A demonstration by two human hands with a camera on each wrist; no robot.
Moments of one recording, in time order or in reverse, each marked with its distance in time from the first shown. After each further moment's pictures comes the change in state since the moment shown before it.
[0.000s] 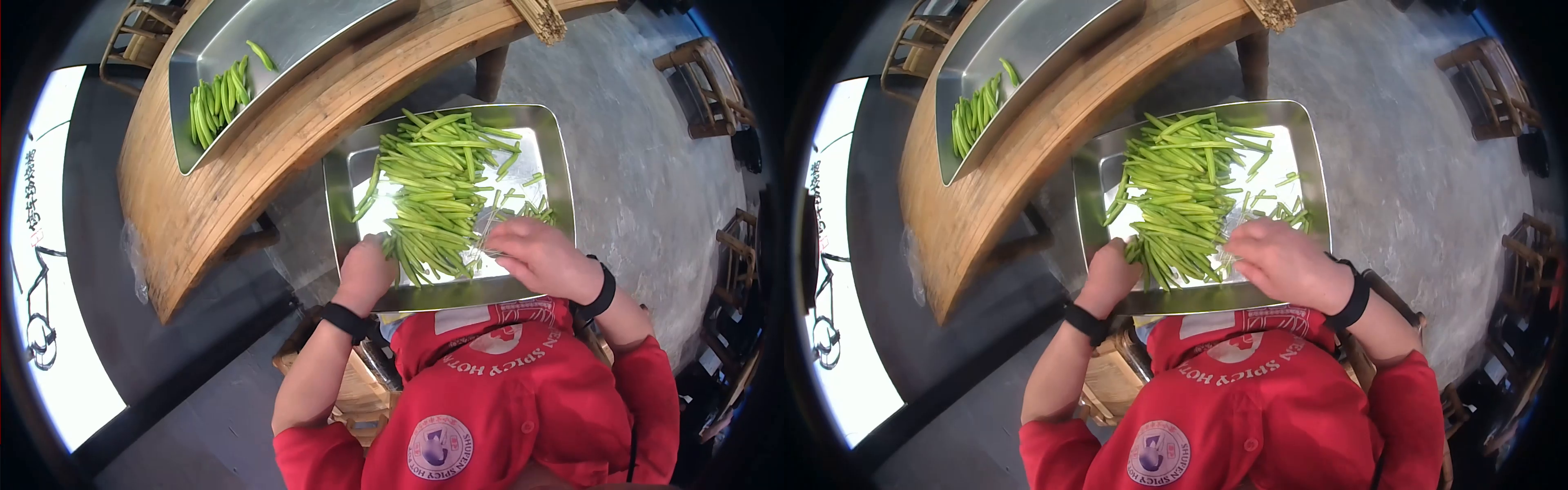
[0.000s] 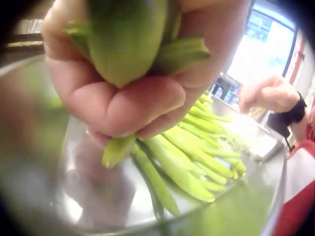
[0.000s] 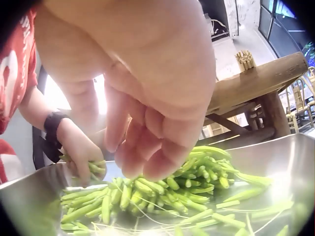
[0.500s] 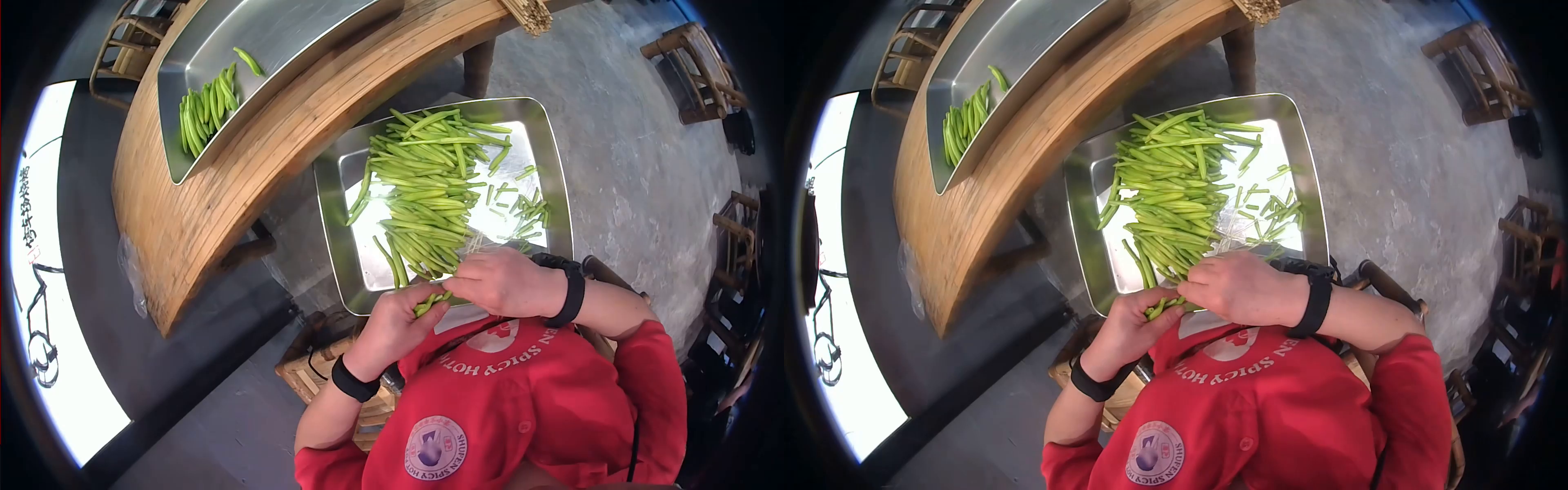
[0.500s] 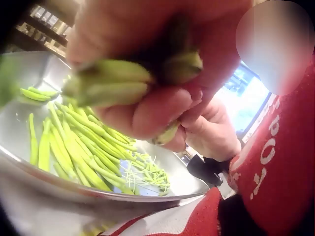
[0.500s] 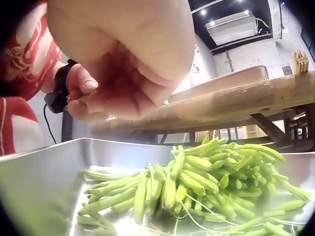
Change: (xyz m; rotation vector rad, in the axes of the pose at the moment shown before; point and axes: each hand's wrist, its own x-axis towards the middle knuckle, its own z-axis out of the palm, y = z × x) left_hand -0.070 0.039 -0.007 -0.682 -0.251 0.299; right_hand 0.012 -0.026 0.036 -0.072 -0.037 -0.358
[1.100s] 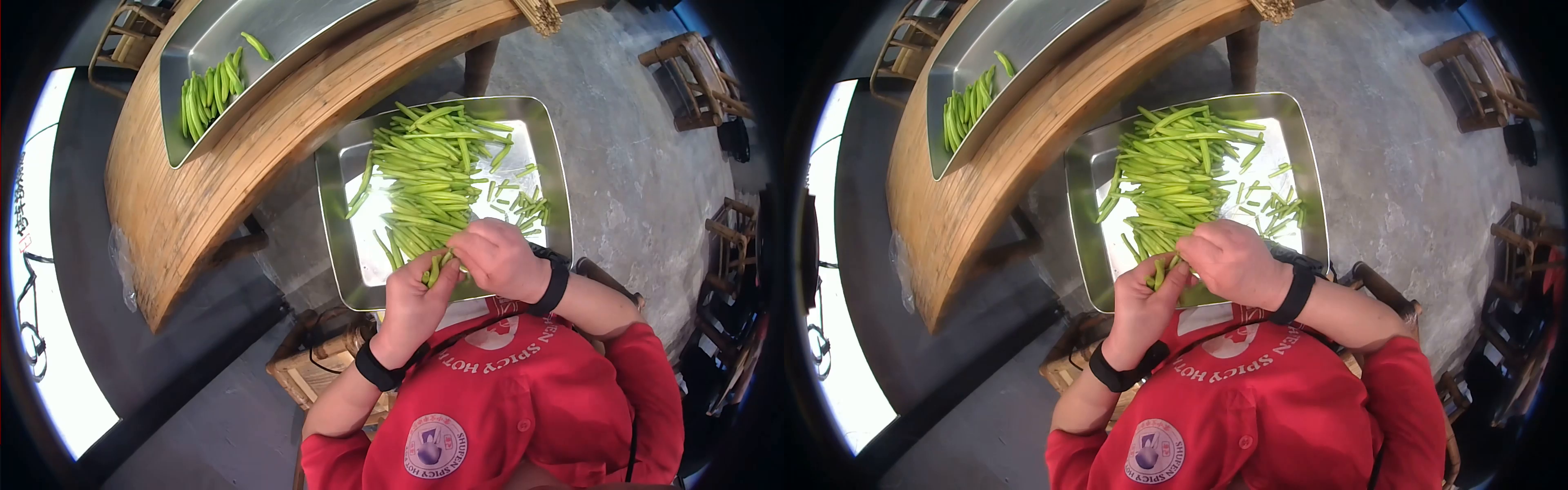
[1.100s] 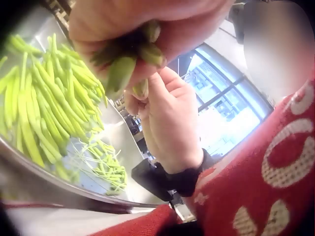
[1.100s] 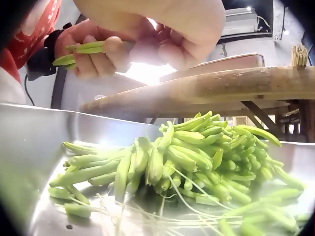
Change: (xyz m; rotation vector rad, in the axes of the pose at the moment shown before) left_hand 0.020 0.007 0.025 -0.258 0.332 0.046; right_hand 0.014 0.003 0.014 -0.107 0.407 0.111
